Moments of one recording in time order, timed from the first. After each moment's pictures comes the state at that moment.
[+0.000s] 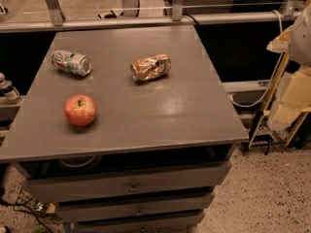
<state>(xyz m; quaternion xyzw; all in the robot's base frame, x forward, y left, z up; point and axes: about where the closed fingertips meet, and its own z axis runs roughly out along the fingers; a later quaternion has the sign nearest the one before) 0.438 -0.216 0.978 -0.60 0.78 -0.04 0.16</state>
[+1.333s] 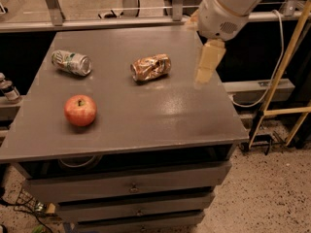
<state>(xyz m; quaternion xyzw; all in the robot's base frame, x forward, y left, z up) 0.573 -0.090 0.955 -0.72 0.65 0.02 0.22</state>
